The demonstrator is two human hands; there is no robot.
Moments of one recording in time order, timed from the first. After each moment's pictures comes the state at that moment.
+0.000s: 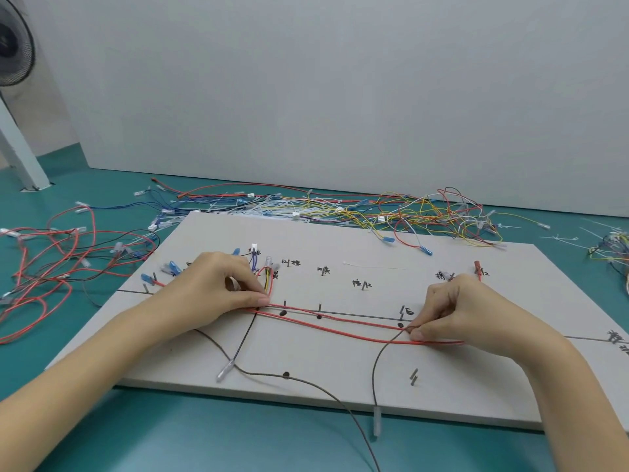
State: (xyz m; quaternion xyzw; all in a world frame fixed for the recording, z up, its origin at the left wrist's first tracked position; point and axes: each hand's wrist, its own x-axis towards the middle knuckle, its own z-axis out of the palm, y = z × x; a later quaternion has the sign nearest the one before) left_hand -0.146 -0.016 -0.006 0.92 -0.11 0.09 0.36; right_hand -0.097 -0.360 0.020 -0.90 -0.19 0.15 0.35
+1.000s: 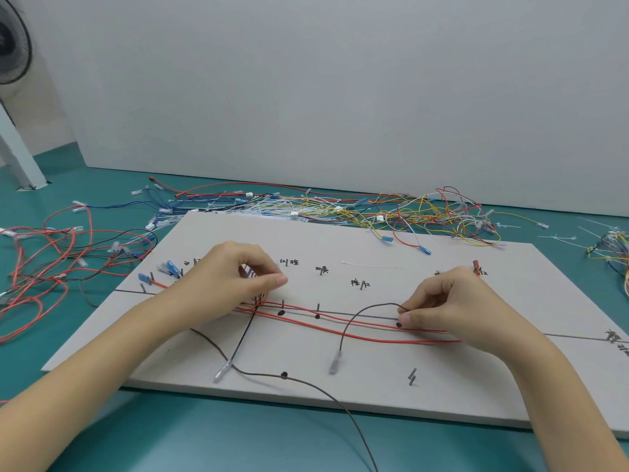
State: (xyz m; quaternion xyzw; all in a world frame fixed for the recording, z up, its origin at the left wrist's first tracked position) left_hand -0.136 -0.032 -0.001 0.90 -0.11 0.11 0.41; right_hand -0.097 -0.352 0.015 -0.88 -0.18 0.11 0.42
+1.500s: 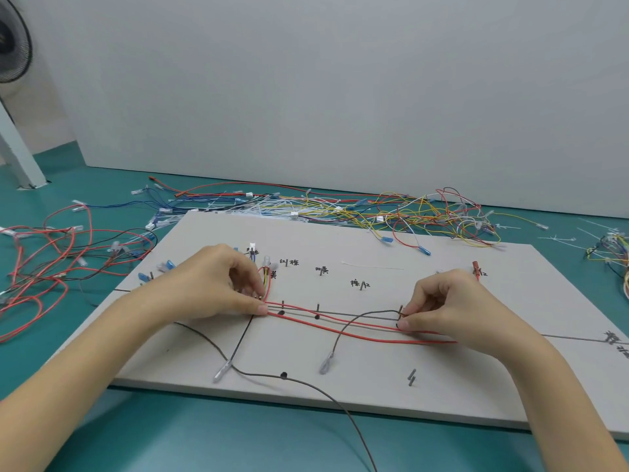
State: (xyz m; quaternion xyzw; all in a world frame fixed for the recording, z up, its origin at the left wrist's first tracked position) left_hand -0.139 -0.015 0.004 0.94 -0.06 0.01 0.33; right_hand -0.096 -0.352 0.013 -0.89 -0.18 0.10 0.41
